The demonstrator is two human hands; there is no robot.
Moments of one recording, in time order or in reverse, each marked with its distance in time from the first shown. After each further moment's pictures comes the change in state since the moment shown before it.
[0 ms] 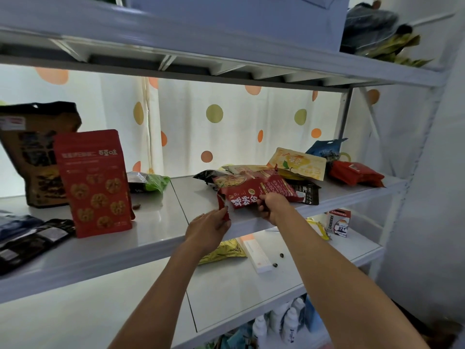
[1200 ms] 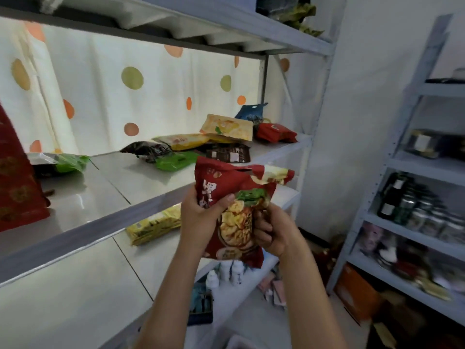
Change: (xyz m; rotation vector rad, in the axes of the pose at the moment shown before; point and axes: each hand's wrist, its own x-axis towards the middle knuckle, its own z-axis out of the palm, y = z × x) left_hand -0.080 0.102 0.020 -1.219 0.129 0.028; right_hand -0.186 0.099 -0.111 0.408 -0.081 0.005
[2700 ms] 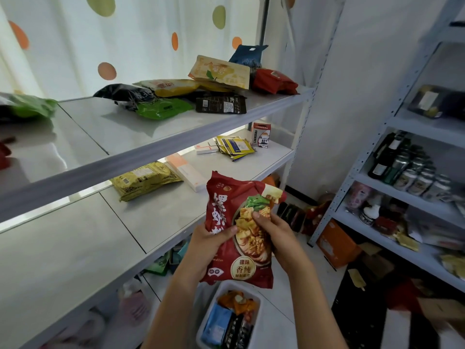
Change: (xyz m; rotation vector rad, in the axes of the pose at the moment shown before) left_hand -0.097 -0.105 0.001 -0.126 -0.305 -0.682; right_hand -0.024 0.098 -0.076 -0.284 0.224 -0.101
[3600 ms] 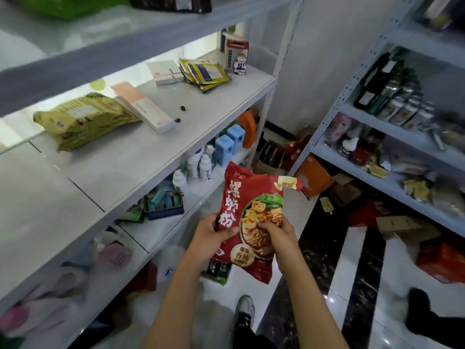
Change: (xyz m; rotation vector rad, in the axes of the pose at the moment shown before) left_hand 0.020 -0.124 0.040 0.095 -0.154 -0.252; right_hand -0.018 0.121 -0.079 -0.057 0.491 0.241
